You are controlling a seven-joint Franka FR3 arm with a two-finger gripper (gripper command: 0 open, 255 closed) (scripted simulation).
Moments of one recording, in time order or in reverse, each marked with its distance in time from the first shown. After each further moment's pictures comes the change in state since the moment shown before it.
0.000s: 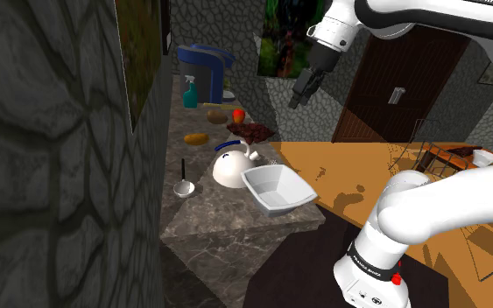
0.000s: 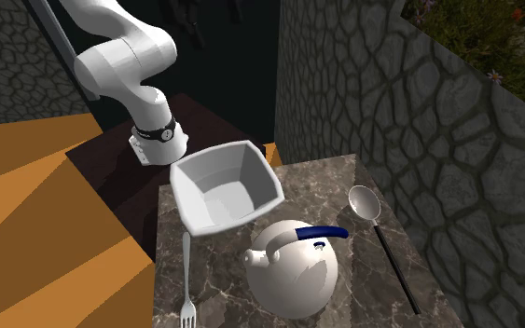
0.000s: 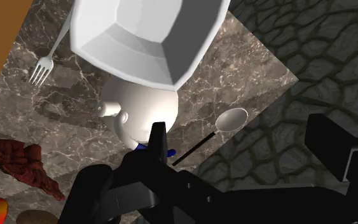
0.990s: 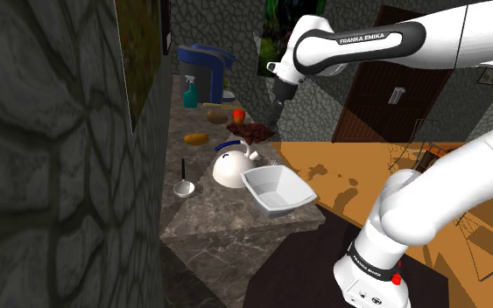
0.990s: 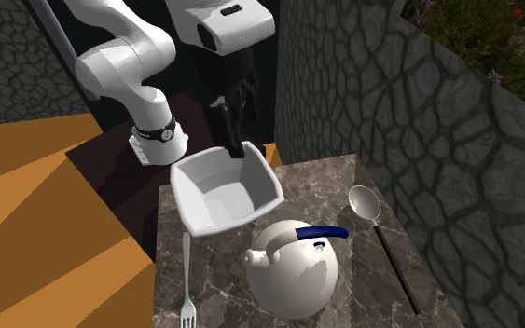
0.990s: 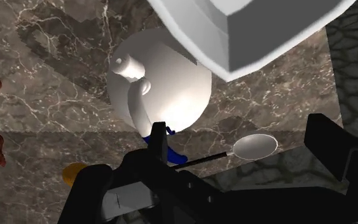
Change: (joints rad) arm 0.076 0.346 -0.157 -0.037 -0.111 0.352 -0.475
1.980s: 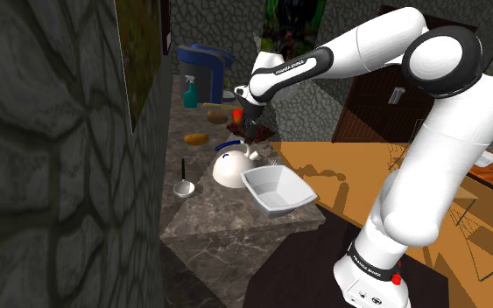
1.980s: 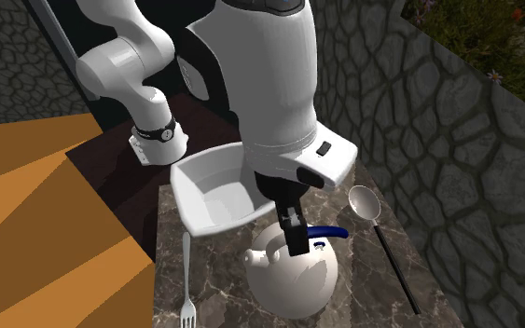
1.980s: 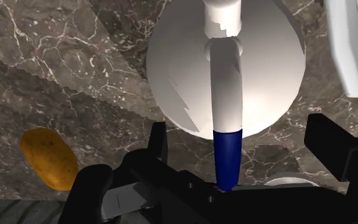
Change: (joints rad) arm 0.055 0.476 -0.088 0.197 0.030 0.270 -0.447
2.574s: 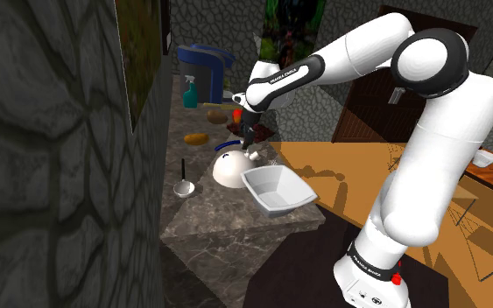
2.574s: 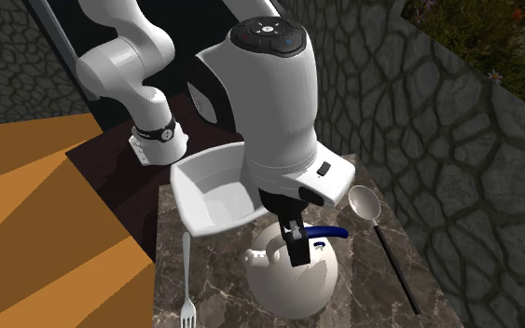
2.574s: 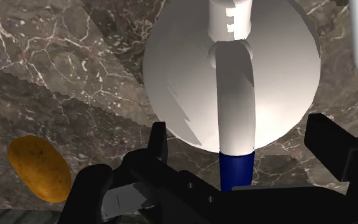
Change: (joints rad) arm 0.000 0.053 0.001 -0.019 0.020 0.071 -0.015
